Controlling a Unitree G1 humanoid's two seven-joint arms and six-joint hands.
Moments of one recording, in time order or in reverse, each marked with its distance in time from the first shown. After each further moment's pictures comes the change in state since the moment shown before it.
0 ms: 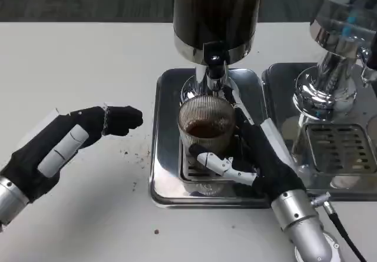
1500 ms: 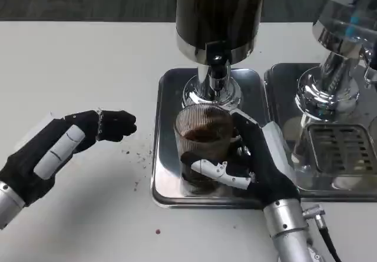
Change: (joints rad) left arm 0.000 0.009 0.006 0.033 0.008 0.013 0.014; right arm 0.008 0.031 0.057 0.068 -0.111 -0.050 -0.305
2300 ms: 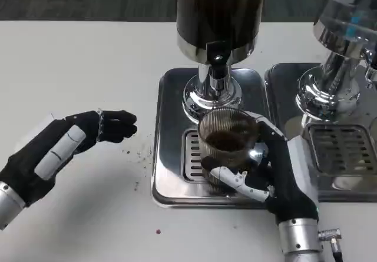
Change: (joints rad) left arm 0.000 0.000 -0.002 0.000 0.005 0.005 0.000; right arm 0.070 -0.005 -0.027 0.019 -0.069 -0.081 -0.201
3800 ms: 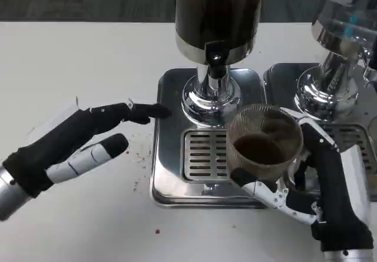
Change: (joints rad) left arm 0.091 0.035 -0.050 -0.336 0.008 -0.143 -0.034; right arm 0.416 -0.050 -0.095 -0.691 0.010 0.069 0.214
